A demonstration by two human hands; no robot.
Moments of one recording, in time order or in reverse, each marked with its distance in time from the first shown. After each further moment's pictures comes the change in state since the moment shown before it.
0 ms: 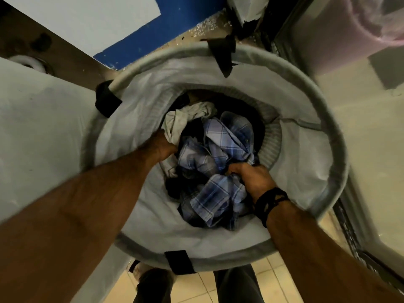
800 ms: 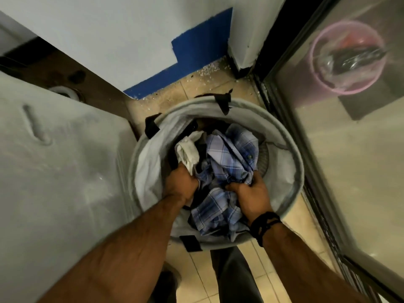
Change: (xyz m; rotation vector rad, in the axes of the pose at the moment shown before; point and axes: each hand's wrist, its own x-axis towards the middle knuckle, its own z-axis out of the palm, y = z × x) left_hand -0.152 0.055 -0.008 -0.116 0.154 -0.037; right_hand -0.097 -0.023 -0.002 -0.011 -0.003 -0.269
